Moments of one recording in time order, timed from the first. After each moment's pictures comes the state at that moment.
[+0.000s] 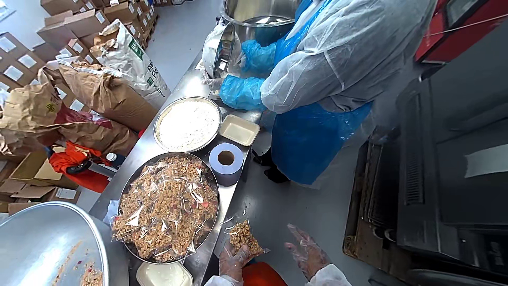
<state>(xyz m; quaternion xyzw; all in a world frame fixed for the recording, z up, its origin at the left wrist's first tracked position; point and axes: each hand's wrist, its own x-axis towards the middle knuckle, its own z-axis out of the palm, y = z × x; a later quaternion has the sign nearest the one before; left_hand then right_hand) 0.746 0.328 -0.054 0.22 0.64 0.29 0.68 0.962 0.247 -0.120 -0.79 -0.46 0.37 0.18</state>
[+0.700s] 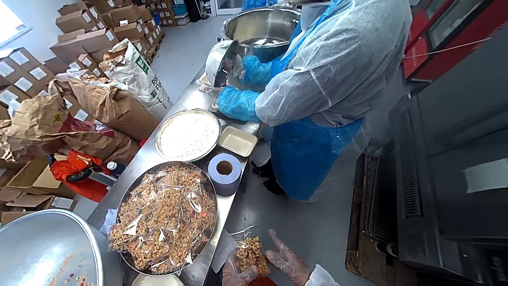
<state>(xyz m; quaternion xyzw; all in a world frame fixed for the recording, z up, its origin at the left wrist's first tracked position) 0.747 0.318 -0.052 0.28 0.59 0.27 0.71 0.930 0.280 -0.080 -0.62 -0.31 0.64 0.33</state>
